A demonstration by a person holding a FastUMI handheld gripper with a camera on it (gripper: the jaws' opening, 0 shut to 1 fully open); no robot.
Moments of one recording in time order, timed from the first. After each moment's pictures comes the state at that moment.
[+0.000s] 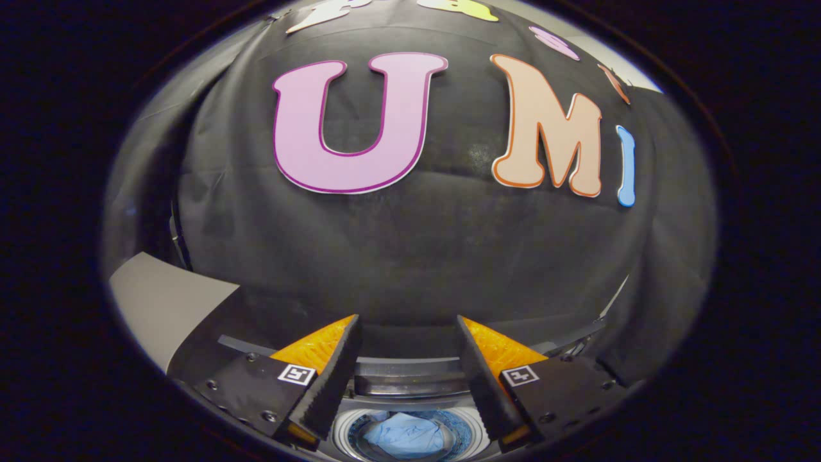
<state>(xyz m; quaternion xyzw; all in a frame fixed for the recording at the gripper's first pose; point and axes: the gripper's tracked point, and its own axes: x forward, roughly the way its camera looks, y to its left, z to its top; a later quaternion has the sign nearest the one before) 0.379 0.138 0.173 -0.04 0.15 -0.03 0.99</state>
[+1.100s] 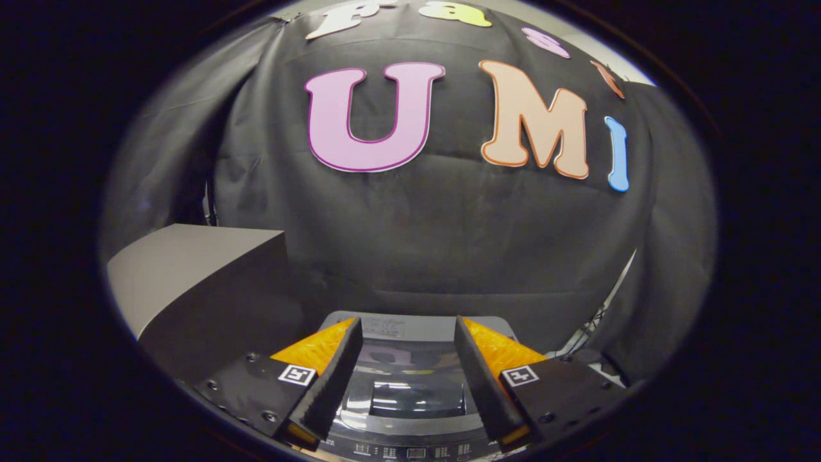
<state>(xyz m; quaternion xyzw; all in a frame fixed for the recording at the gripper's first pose) 0.288 0.133 0.144 -0.03 0.15 0.00 0.99</state>
